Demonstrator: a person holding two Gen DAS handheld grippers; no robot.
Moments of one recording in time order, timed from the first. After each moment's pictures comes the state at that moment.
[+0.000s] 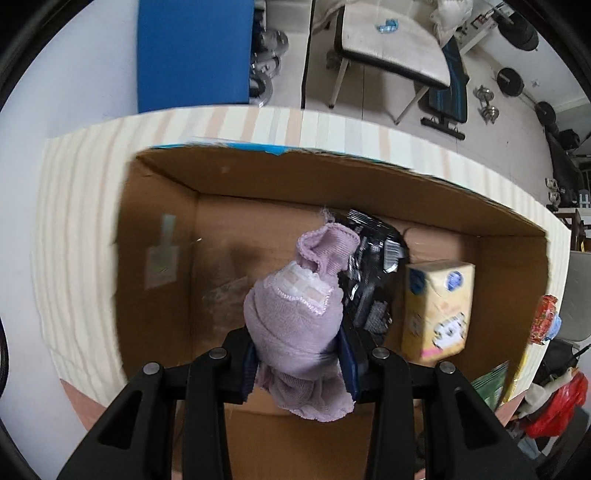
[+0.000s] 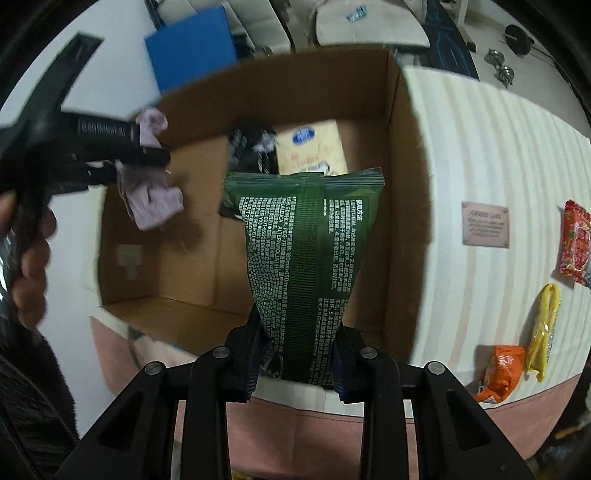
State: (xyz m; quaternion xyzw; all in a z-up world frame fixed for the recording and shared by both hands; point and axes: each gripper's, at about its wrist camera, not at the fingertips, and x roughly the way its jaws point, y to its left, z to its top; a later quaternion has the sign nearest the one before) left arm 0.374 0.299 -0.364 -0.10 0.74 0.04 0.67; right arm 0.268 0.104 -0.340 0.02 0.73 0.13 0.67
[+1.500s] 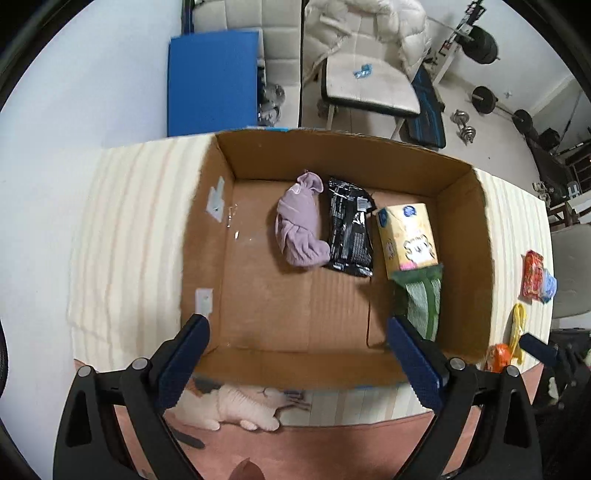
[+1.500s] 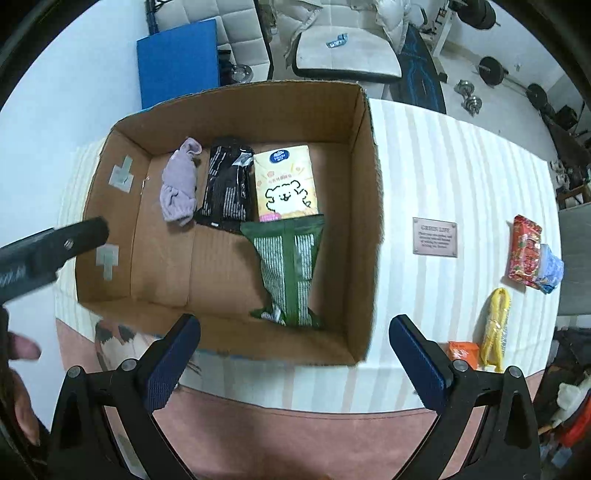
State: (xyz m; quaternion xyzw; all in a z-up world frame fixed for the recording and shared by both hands) left arm 0.234 0.277 -0.258 -0.06 0.64 0.05 0.77; right arm 0.240 0.093 -0.279 -0.04 0.68 0.09 0.73
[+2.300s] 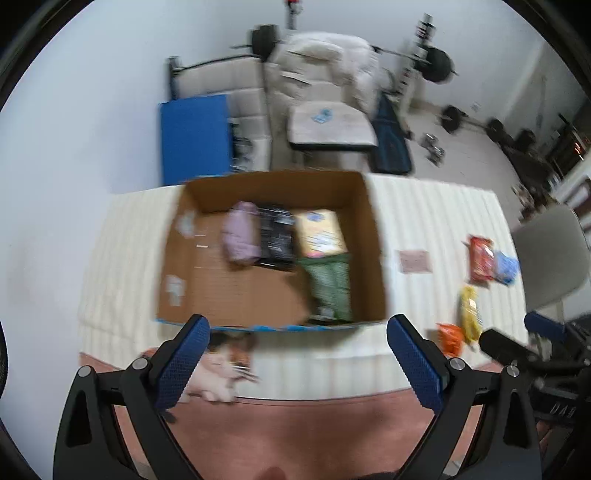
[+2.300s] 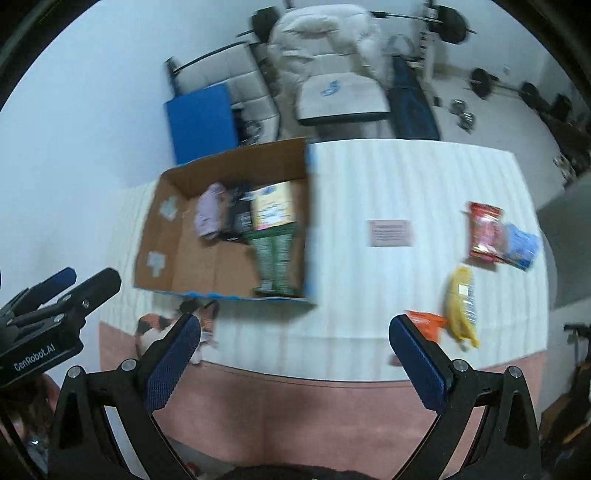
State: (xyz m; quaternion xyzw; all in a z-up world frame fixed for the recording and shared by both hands) left arm 0.164 0.141 -0.178 -0.02 0.57 0.02 0.82; right arm 0.175 -0.042 -0.175 0.05 0.61 0.09 0.79
